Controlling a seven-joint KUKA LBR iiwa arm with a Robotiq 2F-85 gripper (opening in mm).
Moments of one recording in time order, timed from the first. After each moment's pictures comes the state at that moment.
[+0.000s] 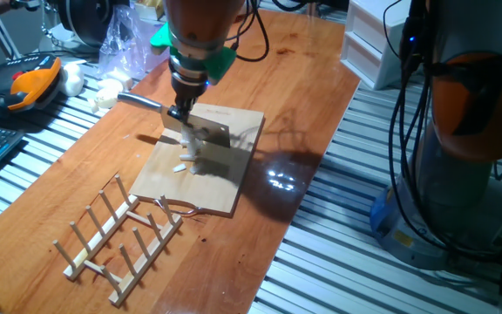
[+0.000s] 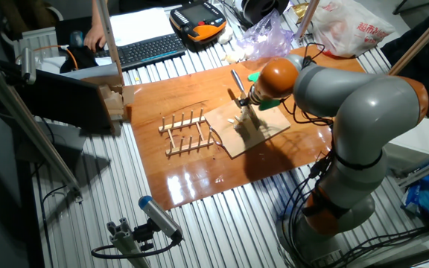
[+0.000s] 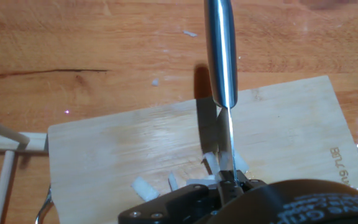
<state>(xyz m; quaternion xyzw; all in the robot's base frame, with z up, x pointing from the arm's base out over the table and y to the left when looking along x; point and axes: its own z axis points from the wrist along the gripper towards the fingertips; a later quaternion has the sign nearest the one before) 0.553 0.034 0.127 -0.03 0.98 -0.02 0.17</state>
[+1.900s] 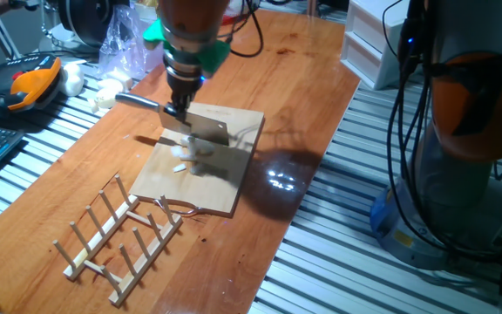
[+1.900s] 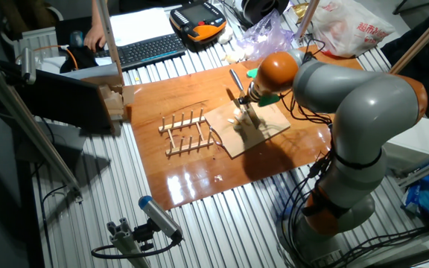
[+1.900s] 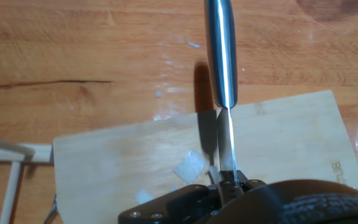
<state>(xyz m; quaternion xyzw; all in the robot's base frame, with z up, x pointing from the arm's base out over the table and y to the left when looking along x) 0.547 0.037 0.131 -0.03 0.99 -0.02 0.16</state>
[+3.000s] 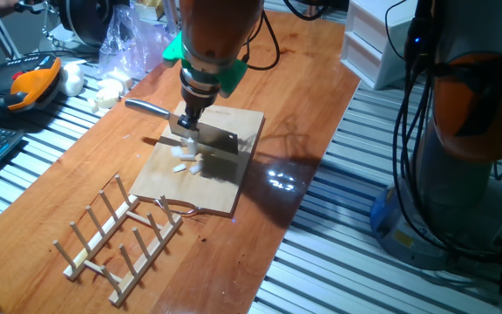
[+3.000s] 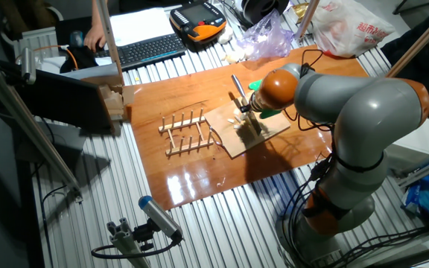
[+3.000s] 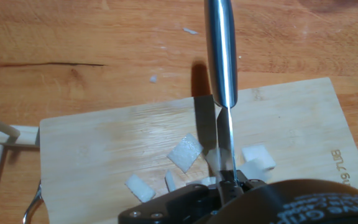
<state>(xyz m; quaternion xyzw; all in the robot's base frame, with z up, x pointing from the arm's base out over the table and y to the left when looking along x) 0.534 0.034 0.113 -0.03 0.98 -0.04 0.19</state>
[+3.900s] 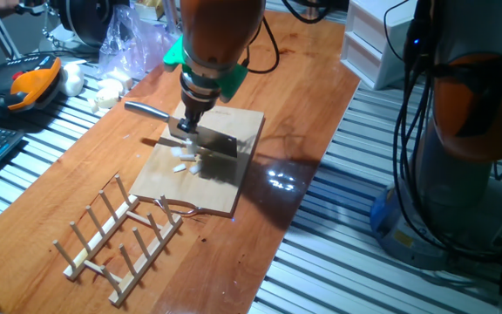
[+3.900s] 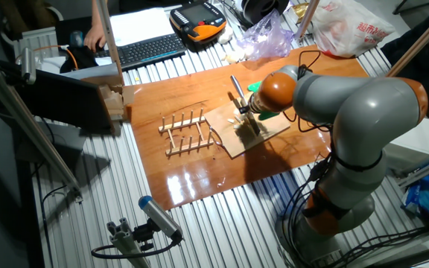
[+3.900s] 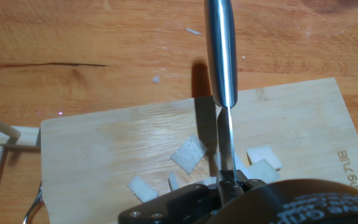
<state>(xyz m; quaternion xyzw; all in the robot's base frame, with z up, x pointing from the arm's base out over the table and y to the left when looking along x) 0.534 0.038 0.104 -0.03 0.98 -0.04 0.19</state>
